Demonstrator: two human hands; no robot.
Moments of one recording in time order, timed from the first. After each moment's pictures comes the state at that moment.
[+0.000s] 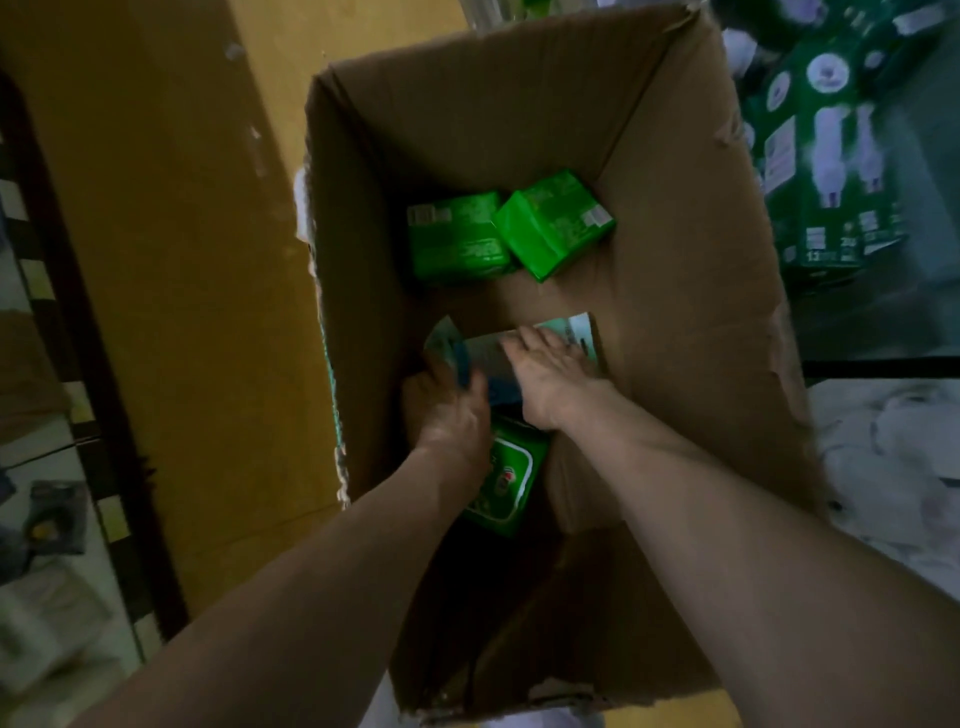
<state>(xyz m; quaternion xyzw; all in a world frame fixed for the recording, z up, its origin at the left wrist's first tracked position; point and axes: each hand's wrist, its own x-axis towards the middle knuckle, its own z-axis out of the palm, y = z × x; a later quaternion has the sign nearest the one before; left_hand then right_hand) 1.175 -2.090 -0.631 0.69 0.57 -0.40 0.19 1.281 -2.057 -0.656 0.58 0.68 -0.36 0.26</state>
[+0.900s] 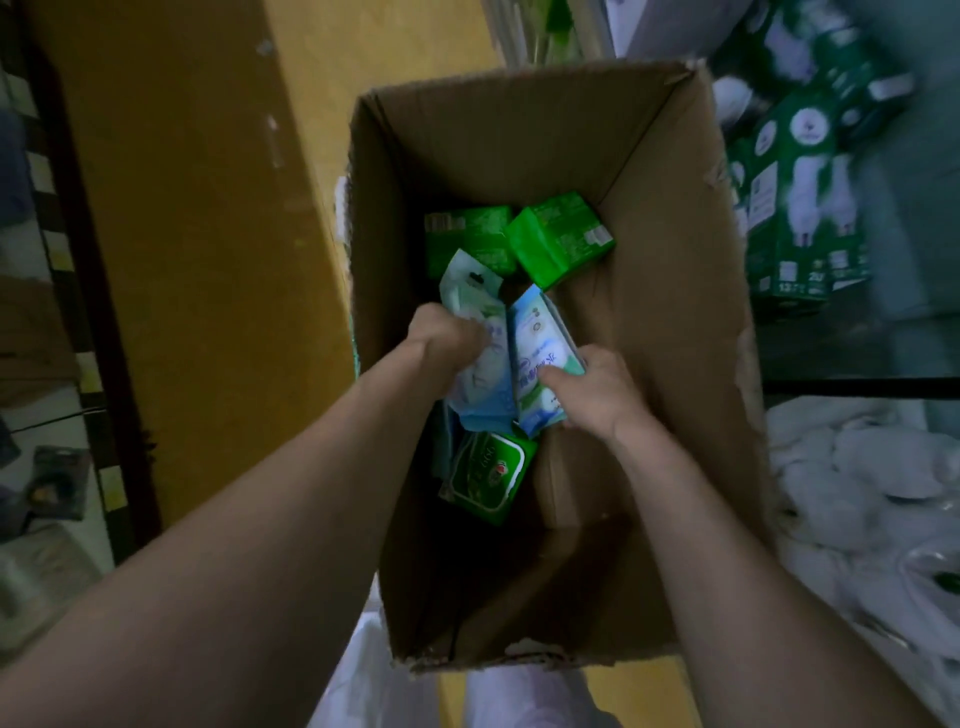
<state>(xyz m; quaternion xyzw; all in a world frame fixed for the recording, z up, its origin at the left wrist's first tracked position) 1.166 -2.029 -0.589 0.27 0.78 0.05 0.56 1.307 -2.078 -0.619 0.78 0.34 -0.51 -0.07</state>
